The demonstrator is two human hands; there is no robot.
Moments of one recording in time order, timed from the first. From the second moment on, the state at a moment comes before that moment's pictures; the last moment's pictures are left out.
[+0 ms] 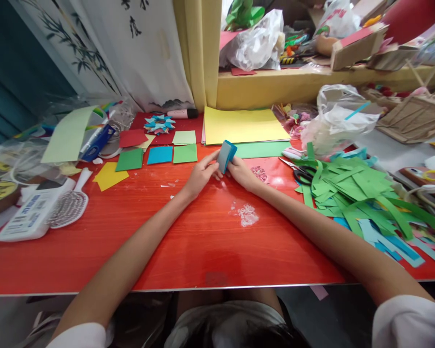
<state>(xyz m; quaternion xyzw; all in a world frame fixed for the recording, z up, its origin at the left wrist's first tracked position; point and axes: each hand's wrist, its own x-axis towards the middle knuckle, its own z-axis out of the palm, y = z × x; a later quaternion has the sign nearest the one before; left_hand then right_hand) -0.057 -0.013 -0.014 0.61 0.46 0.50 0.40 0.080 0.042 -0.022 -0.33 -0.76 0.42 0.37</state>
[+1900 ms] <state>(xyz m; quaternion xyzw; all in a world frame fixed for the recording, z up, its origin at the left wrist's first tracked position) -0.053 -0.027 0.001 0.62 0.60 0.43 0.26 0.088 0.036 -0.011 -0.26 -0.64 0.62 0.38</state>
